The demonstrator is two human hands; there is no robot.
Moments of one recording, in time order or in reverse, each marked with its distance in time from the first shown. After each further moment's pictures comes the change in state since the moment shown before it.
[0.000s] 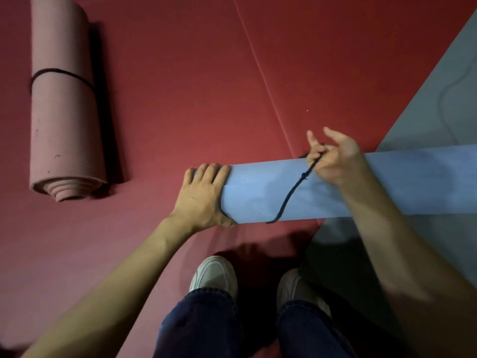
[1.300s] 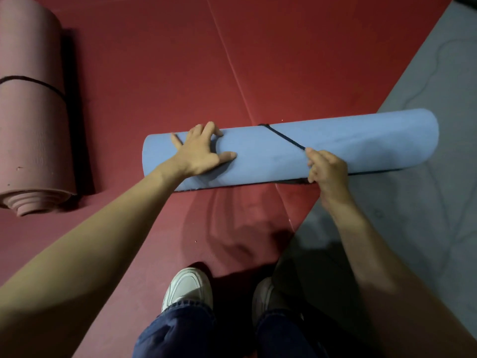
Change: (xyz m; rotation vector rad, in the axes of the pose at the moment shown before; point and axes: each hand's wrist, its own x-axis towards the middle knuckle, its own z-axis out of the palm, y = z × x) left_hand 0.109 0.011 -0.035 -0.467 -0.008 -0.266; right_hand 0.003 -0.009 -0.051 -0.868 0.247 -0.652
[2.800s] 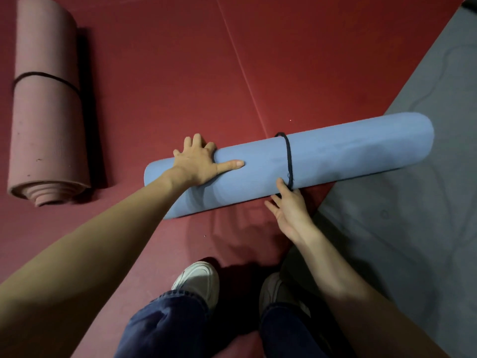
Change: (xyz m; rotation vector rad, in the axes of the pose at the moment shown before) left_hand -0.028 -0.013 -0.003 0.268 -0.128 -0.104; right_hand -0.067 0.032 0.068 0.536 -0.125 0.514
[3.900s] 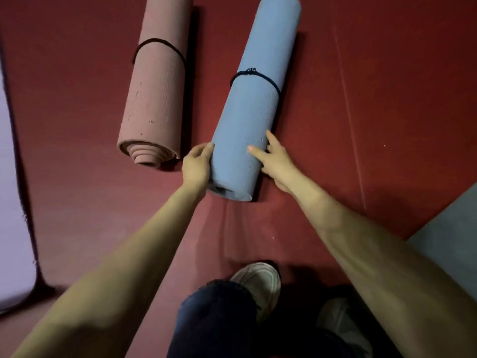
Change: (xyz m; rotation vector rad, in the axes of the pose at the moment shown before) left_hand -0.058 -0.172 0.021 -1.324 0.466 -0.528; right_hand -0.003 0.049 0.212 -0.821 -0.471 -0.192
